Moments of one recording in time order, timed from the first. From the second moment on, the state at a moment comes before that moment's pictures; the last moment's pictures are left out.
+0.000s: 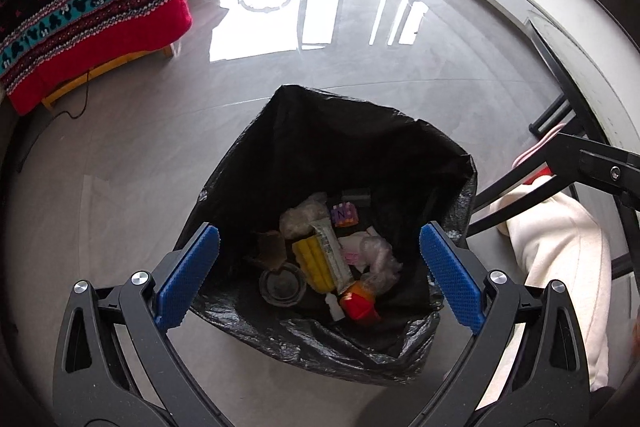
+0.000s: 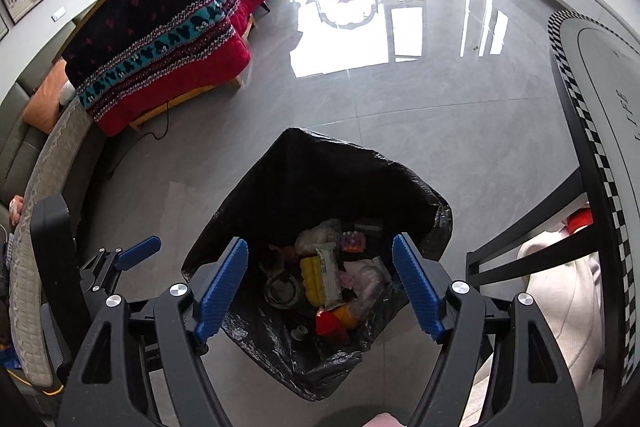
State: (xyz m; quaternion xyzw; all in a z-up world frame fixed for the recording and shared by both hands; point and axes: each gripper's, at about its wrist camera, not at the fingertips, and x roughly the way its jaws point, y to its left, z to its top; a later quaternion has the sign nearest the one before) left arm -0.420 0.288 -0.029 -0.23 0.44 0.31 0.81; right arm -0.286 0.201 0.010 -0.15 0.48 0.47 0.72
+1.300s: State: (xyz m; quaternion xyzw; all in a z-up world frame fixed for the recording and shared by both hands) left arm -0.186 0.170 0.043 -0.10 0.44 0.12 0.88; right arm -0.108 0.028 0.047 -0.02 0.44 0.32 0.84
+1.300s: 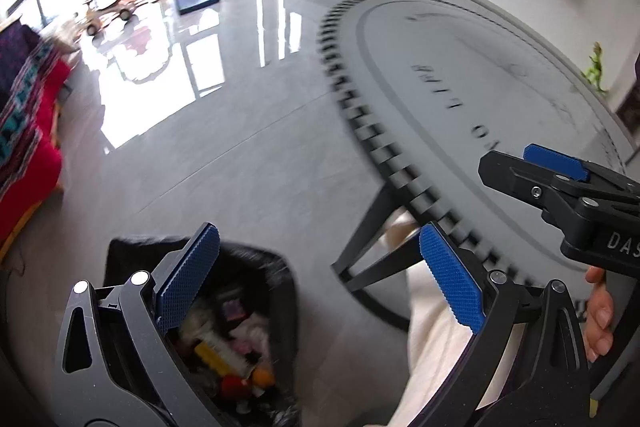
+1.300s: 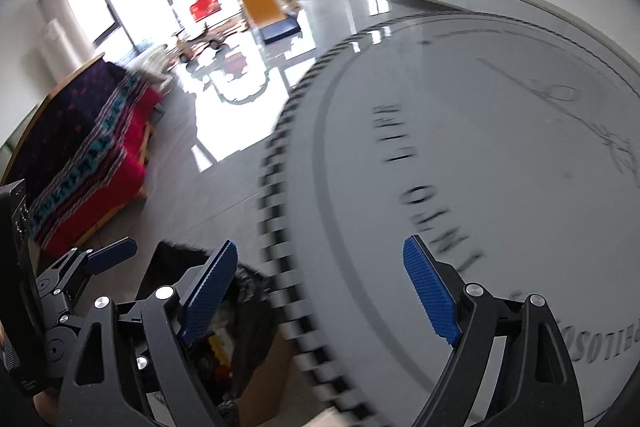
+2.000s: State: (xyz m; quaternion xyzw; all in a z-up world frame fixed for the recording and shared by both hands) left arm -0.029 0.024 0.048 -0.02 0.44 -0.03 0.90; right arm -0.021 -0.157 0.041 0.04 0.43 0.14 0.89
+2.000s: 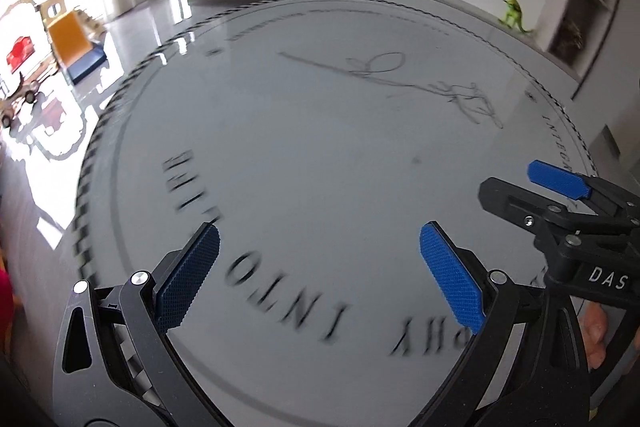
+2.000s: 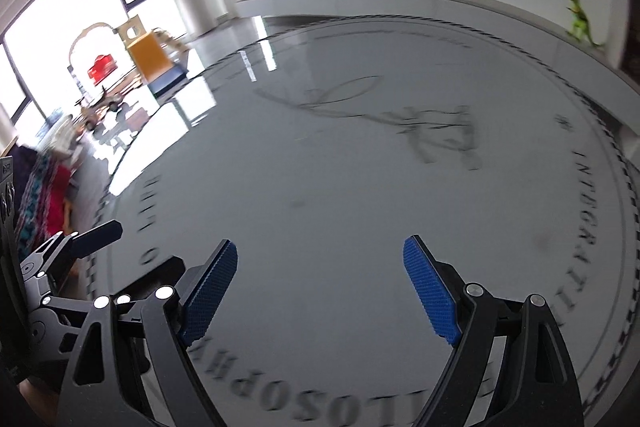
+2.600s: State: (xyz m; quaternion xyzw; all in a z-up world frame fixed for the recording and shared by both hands) left arm 0.019 0.010 0.021 -0.03 0.46 -0.03 0.89; right arm 0.009 -0.208 0.013 0.05 0.45 0.08 0.89
